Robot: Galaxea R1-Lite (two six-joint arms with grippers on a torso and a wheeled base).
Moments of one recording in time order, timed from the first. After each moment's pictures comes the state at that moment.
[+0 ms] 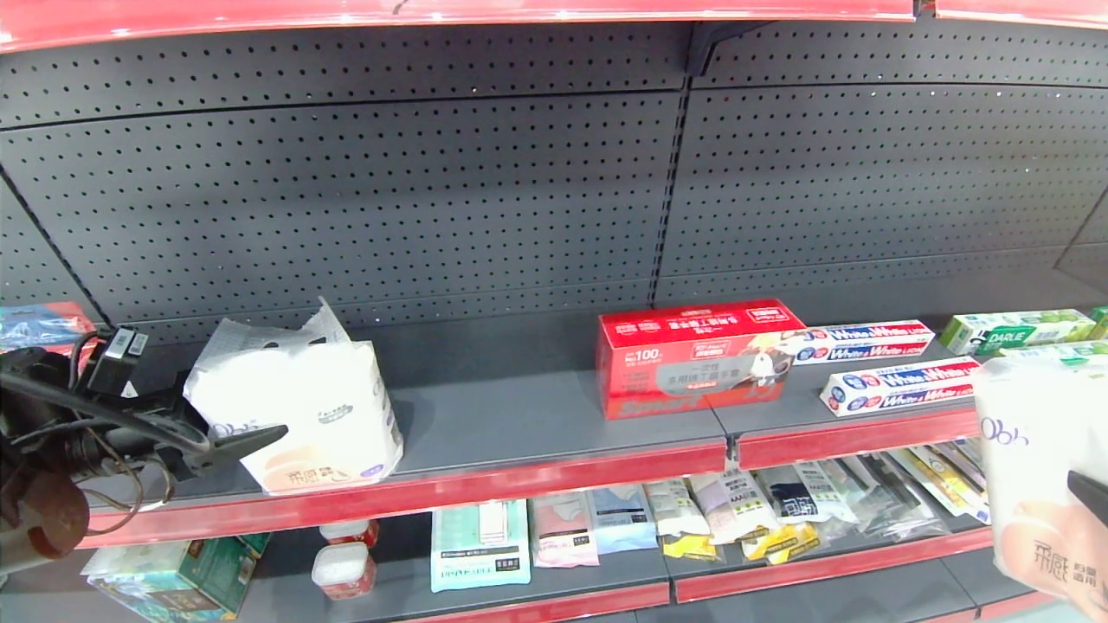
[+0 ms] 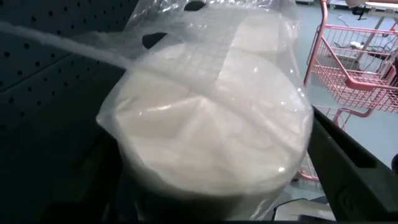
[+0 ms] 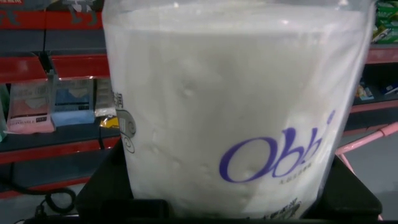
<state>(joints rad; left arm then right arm) 0.42 2.14 -0.54 -1.57 -1.51 0.08 -0.18 0.84 -0.32 -0.19 -0.04 -0.25</state>
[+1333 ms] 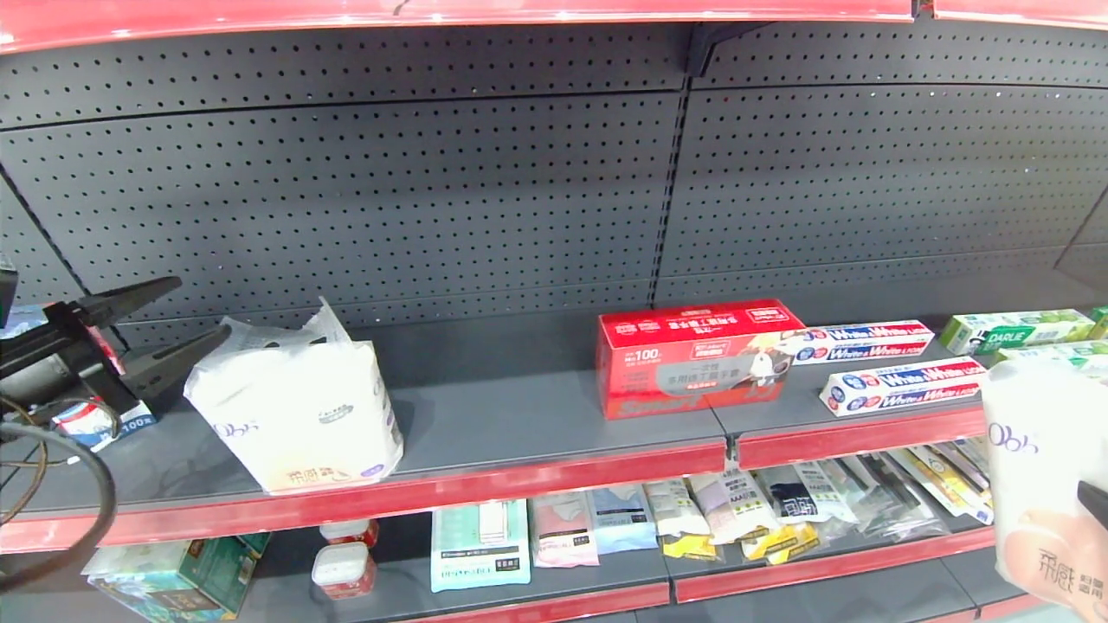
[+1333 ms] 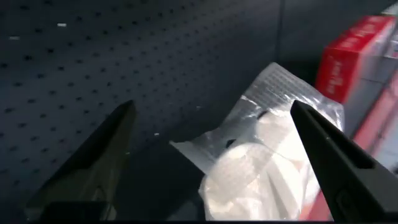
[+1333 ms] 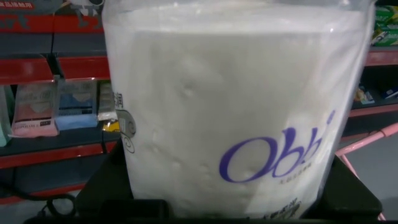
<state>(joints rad) 0.47 1.77 -0.44 -1.57 -1.07 -0.02 -0.18 0.77 -0.29 -0.19 -0.03 -0.24</state>
